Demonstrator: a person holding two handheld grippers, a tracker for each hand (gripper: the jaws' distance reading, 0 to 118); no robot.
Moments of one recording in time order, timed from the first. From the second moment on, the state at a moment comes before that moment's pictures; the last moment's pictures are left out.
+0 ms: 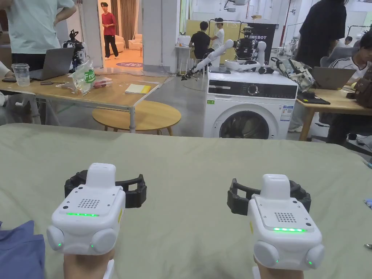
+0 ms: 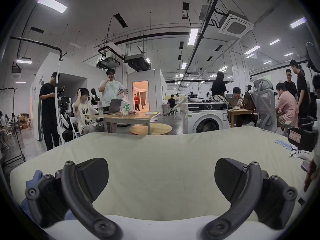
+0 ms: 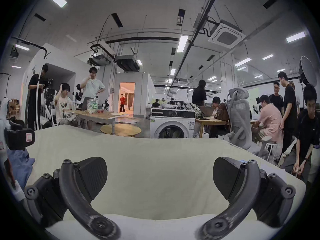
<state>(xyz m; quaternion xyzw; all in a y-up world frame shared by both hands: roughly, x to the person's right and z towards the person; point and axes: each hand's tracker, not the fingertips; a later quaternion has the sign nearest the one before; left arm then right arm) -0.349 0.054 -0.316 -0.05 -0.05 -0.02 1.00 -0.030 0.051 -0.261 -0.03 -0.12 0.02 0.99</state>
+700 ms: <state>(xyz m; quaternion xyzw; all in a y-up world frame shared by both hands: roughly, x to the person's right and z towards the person) -0.350 0.059 -0.311 -0.04 -0.06 -0.04 1.00 -0.033 0.052 -0.256 -0.02 -0.13 0.03 0.99</state>
